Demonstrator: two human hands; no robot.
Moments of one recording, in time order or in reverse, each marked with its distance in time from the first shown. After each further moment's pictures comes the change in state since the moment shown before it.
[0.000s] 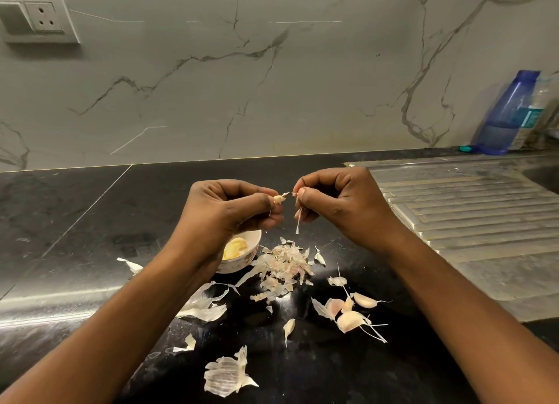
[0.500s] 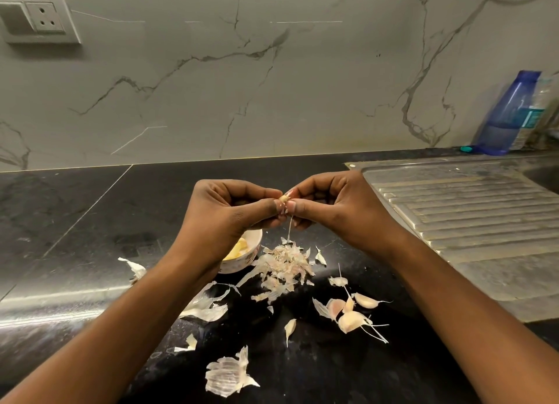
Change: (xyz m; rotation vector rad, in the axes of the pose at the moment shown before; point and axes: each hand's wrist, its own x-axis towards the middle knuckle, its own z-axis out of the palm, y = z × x) left_hand -0.003 0.000 0.000 0.144 -0.029 0.105; right_hand -0.002 -0.003 0.002 0.088 -0.095 0.074
